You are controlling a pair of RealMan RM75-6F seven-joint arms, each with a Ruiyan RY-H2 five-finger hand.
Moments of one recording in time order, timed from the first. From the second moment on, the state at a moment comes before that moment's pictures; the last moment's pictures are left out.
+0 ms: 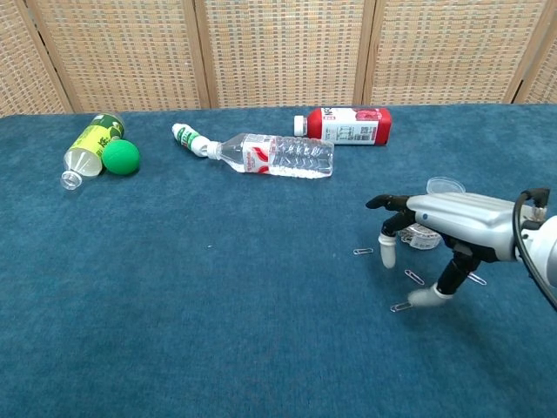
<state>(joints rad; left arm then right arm) -0.11 -1.11 -0.04 -1.65 1.47 1.45 0.09 0.60 -1.53 0.09 -1.59 -1.20 0.94 -0.33</state>
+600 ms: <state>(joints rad) -0.11 -1.11 -0.04 -1.66 1.47 1.46 0.08 0.62 -1.57 0.08 -1.56 -1.20 0.94 -0.35</state>
